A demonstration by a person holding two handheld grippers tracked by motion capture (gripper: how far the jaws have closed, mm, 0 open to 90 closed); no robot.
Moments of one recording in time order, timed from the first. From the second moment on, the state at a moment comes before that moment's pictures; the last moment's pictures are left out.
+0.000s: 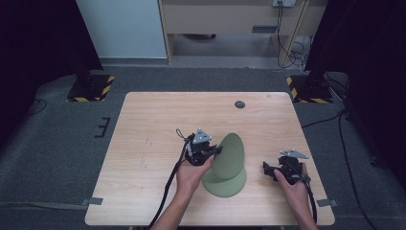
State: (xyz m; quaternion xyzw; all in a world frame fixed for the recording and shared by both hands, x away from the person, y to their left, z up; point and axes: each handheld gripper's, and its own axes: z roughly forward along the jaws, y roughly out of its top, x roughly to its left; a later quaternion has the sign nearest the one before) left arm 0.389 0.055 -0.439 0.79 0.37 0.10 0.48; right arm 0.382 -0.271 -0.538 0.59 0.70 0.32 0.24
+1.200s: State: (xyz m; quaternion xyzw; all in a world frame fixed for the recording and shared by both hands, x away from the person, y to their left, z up) left arm 0.413 0.086 -0.398 0.77 0.39 0.16 0.48; right arm 0.382 -0.267 -0.539 0.58 0.72 0.30 0.24
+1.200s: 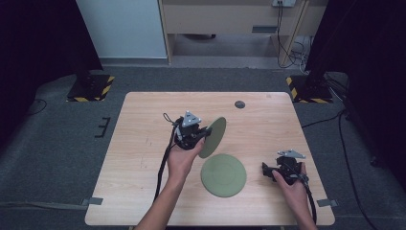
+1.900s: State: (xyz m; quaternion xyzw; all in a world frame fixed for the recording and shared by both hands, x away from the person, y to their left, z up) left arm 0.416 0.123 -0.393 0.76 0.41 0.19 0.46; right arm 0.383 -0.266 -0.539 0.58 0.72 0.30 0.24
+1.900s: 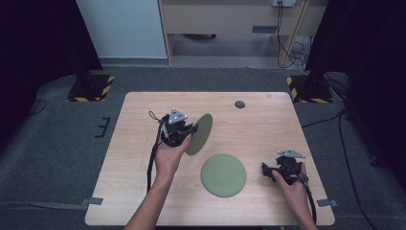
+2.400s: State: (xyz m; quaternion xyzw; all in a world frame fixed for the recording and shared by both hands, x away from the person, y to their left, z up) left arm 0.413 0.150 -0.391 0.75 0.43 0.20 0.46; right arm 0.383 -0.266 -0.539 0.58 0.72 0.30 0.24
